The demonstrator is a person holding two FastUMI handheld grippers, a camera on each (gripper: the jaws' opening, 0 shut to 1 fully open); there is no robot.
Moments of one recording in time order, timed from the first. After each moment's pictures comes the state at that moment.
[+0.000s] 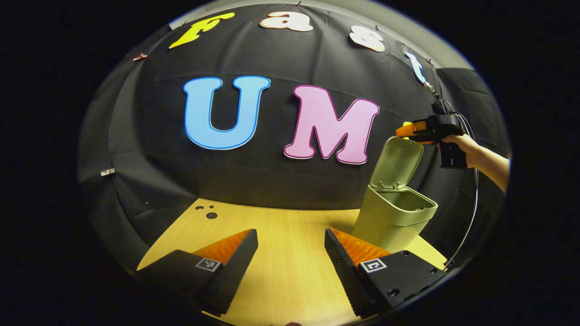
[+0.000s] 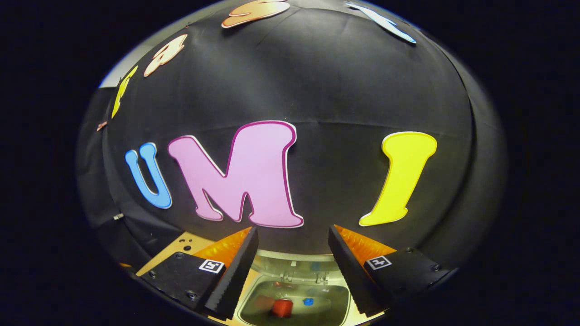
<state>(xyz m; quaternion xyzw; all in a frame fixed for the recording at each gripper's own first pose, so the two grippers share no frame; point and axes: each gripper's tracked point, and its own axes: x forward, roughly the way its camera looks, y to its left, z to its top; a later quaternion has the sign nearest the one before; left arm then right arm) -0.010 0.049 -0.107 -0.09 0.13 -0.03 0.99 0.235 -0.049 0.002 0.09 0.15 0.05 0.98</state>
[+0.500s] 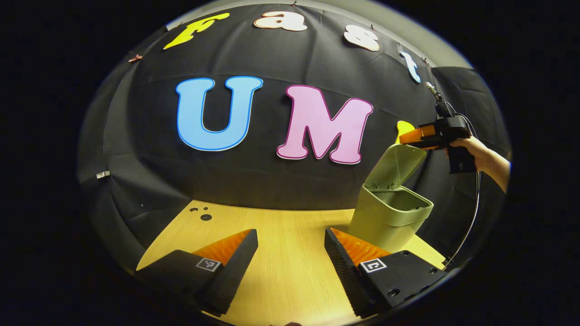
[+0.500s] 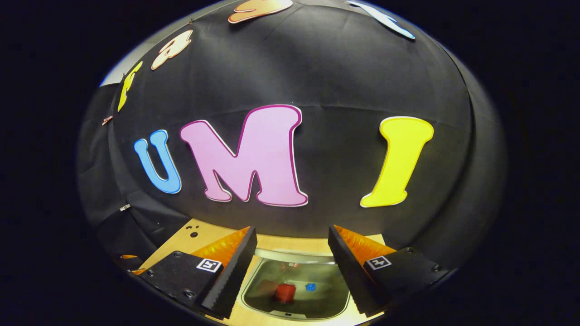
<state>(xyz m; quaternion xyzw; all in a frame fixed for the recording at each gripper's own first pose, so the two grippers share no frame) -0.006 0.039 -0.105 -0.08 0.12 -0.05 0.99 0.191 -0.045 -0.022 0.10 0.20 0.07 0.97</state>
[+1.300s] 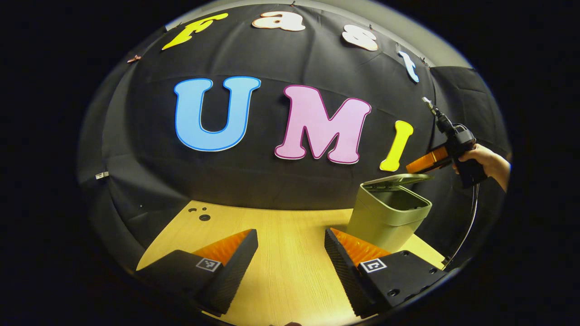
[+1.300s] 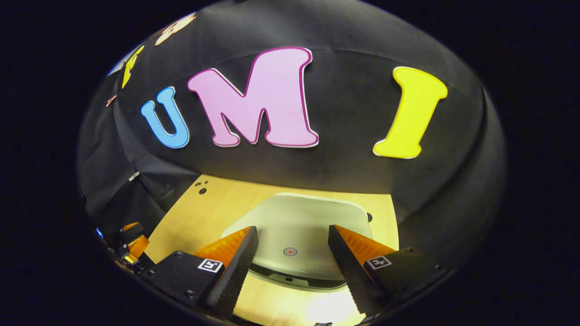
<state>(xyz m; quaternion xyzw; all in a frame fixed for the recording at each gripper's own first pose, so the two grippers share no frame) -0.007 0.038 -0.106 -0.08 0.12 -0.05 0.99 0.131 -0.026 -0.100 0.08 0.36 0.13 0.92</state>
